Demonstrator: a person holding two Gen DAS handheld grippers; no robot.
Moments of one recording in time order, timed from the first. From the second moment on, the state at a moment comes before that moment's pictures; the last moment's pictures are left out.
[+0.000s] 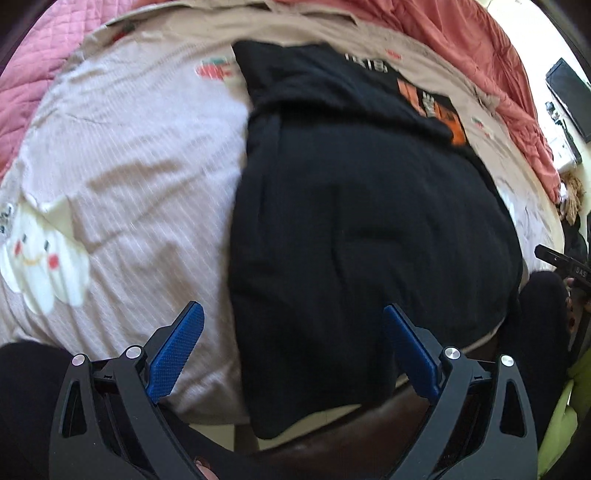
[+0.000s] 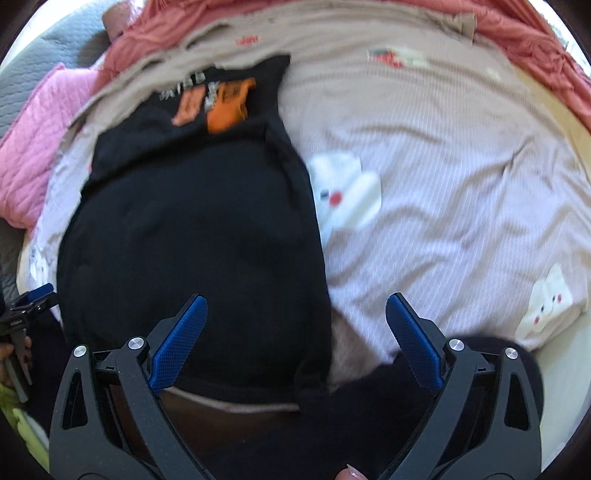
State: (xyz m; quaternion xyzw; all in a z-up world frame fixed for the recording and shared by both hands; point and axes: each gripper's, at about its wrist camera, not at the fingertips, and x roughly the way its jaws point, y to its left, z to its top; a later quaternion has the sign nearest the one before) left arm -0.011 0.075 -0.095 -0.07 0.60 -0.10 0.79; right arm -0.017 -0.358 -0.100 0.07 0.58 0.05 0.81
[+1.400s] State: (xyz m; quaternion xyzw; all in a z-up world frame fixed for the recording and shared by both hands) left arm -0.009 0.086 -0.075 -0.12 0.57 -0.11 0.81; right arm -0.007 -0.365 -0.096 0.15 0.56 0.14 0.80
